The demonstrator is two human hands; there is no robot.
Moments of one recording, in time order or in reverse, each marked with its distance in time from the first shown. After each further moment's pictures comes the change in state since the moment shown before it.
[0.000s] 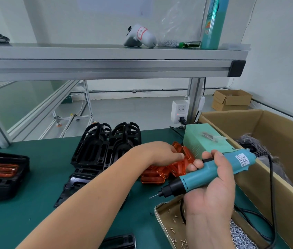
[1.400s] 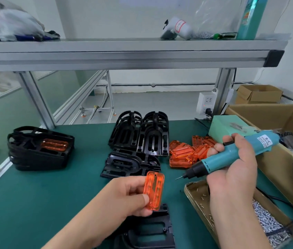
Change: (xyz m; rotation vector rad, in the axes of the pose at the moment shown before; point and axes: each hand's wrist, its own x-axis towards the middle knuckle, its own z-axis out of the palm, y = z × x) left_hand -0.256 -0.056 0.081 -1.167 0.250 -0.037; right_hand -0.028 0.013 -0.003 -0.069 -0.133 -0.024
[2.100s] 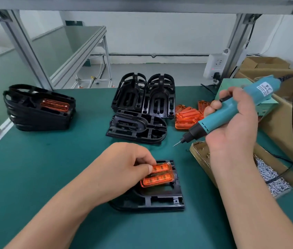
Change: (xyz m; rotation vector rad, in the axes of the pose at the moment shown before) left_hand -0.025 -0.005 -0.005 0.744 0.126 0.075; right_hand -0.019 0.013 0.009 -0.046 -0.143 0.055
